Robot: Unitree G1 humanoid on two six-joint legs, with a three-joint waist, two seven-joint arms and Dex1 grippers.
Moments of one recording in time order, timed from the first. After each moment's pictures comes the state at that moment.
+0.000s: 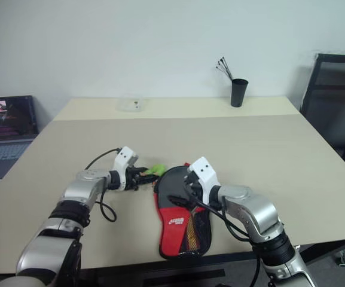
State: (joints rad) left arm -0.81 0.52 -0.05 0.77 -0.14 0.30 -0.96; right arm -0.57 -0.25 0.26 -0.27 0.38 0.97 0.49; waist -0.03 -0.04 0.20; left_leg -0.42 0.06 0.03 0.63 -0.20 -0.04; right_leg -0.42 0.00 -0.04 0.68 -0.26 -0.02
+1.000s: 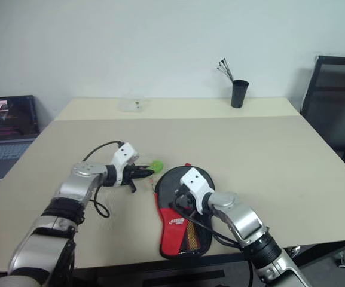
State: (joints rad) left arm -0.88 0.55 -0.12 0.82 -0.02 0.11 -1.01; right arm -0.55 -0.23 0.41 -0.09 0.16 0.77 0.50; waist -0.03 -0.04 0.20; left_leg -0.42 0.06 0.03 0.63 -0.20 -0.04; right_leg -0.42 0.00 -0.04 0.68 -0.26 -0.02
